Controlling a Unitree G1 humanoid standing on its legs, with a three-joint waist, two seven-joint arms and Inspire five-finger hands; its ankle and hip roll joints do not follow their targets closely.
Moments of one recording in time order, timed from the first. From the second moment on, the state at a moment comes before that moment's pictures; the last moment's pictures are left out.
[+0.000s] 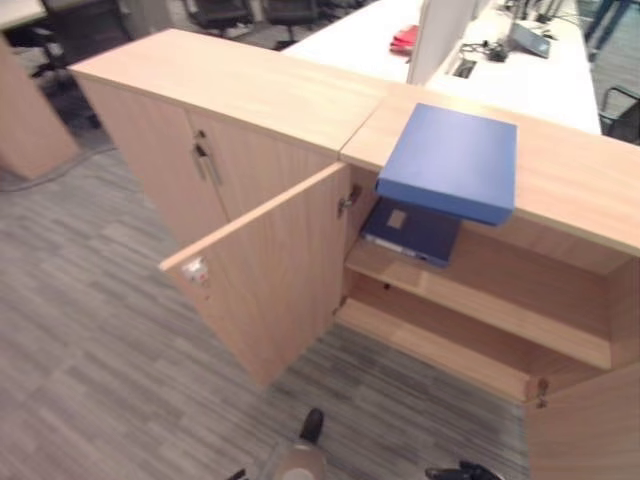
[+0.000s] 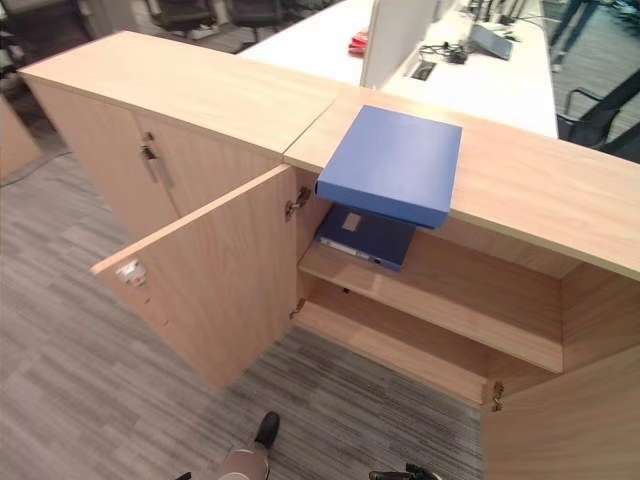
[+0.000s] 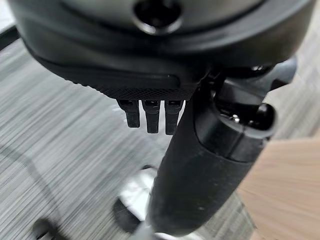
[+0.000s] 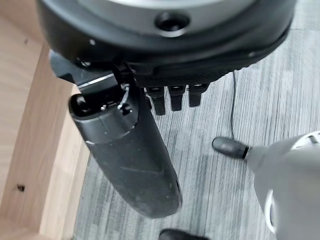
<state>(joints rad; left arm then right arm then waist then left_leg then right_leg) 0.12 0.22 -0.07 1.12 -0.38 -0.11 0.09 -0.07 -0.20 0.13 1.39 0.47 -0.03 -0.02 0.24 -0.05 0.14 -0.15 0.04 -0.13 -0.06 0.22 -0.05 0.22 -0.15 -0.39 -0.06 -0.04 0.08</state>
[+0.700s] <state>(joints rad) 0.25 0.46 -0.30 0.41 -0.22 -0.04 -0.16 -0.07 -0.19 0.10 1.34 0.36 0.01 0.00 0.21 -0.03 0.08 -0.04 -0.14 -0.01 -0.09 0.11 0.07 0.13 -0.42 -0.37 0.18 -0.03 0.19</state>
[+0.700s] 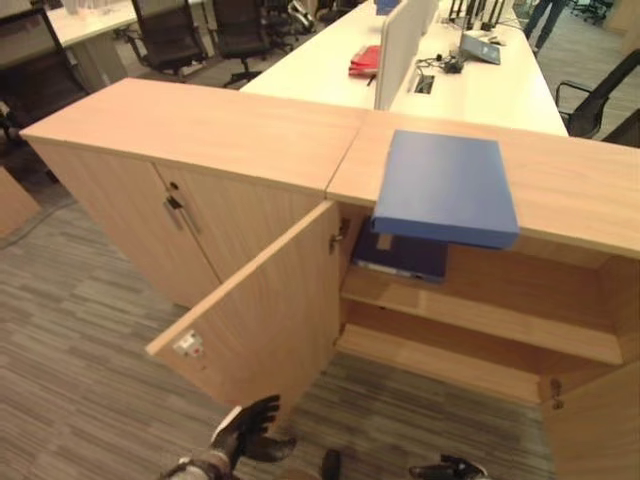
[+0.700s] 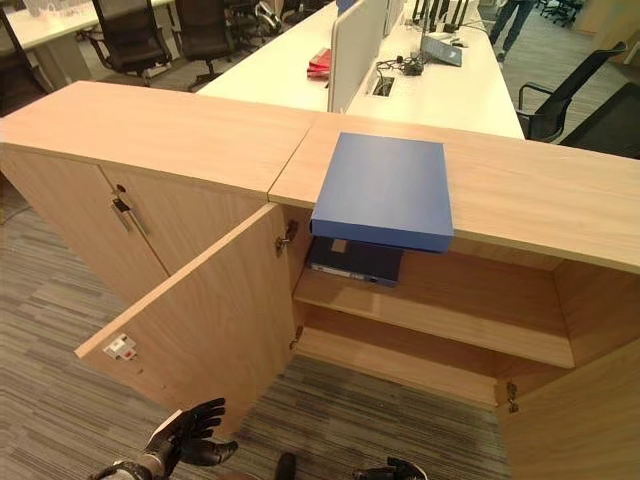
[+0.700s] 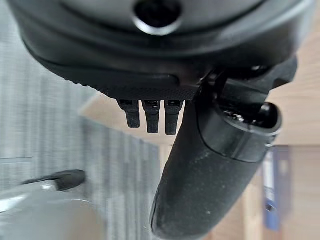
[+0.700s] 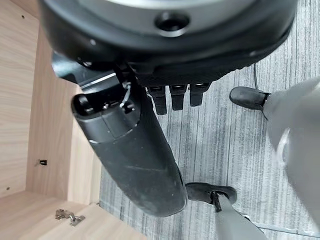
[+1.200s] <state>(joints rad) 0.16 0.43 -0.30 0.37 -0.23 -0.05 -0.16 -0.13 -0.18 0.21 1.23 0.33 0.03 0.03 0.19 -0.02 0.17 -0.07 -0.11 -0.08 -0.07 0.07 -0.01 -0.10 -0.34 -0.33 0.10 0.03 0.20</state>
